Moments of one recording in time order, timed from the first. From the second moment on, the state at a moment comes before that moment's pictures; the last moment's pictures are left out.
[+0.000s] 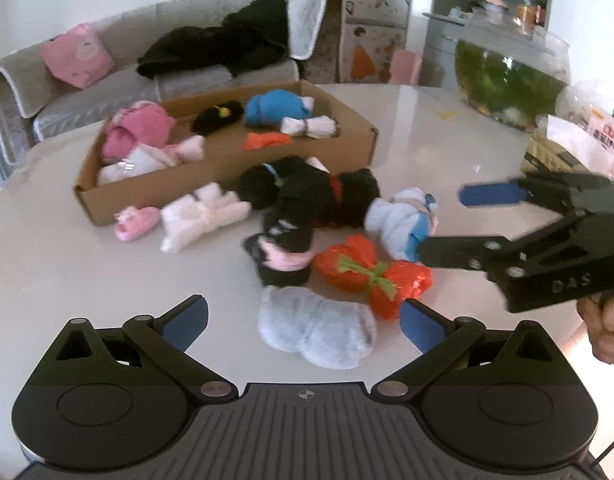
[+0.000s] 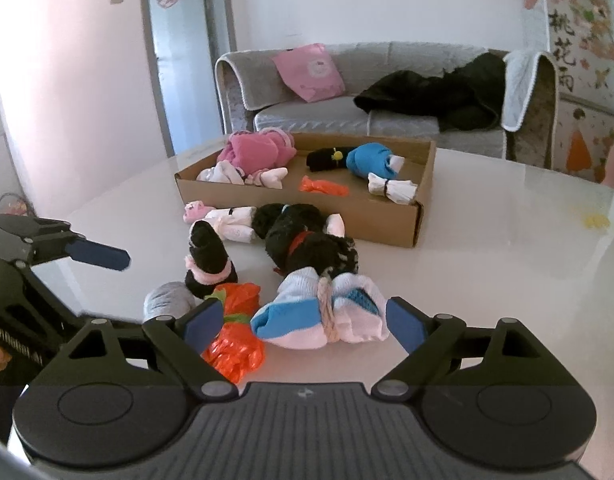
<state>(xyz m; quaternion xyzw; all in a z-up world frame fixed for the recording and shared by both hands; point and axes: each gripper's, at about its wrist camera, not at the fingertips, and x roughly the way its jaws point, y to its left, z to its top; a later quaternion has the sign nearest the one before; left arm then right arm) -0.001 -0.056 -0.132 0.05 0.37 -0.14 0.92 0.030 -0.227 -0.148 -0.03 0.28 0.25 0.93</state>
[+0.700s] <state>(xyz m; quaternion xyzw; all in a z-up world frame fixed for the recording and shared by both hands) 0.013 -0.065 -0.168 0.07 0.38 -0.16 0.91 0.051 -0.220 -0.164 -0.03 0.30 0.24 0.92</state>
